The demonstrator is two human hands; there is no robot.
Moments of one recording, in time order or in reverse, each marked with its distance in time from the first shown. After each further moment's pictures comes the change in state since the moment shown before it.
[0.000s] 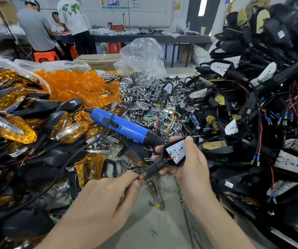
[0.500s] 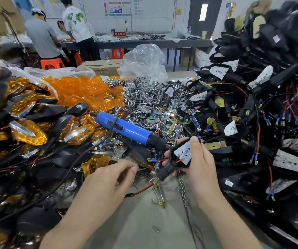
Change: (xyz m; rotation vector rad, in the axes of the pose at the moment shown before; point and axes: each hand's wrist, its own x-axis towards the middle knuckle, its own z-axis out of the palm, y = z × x) left_hand 0.012 -0.014 0.005 -0.013 0.106 -0.215; right_hand 0.001 -0.001 -0.013 -0.231 0.080 -0.104
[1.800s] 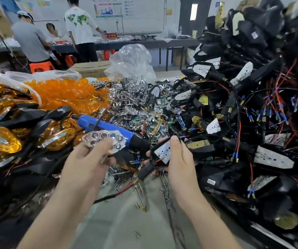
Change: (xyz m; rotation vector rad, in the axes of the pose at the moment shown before) left_hand 0.041 0.033 0.003 -1.318 0.215 -0.281; right_hand 0.010 0.008 0.002 -0.084 0.050 0.012
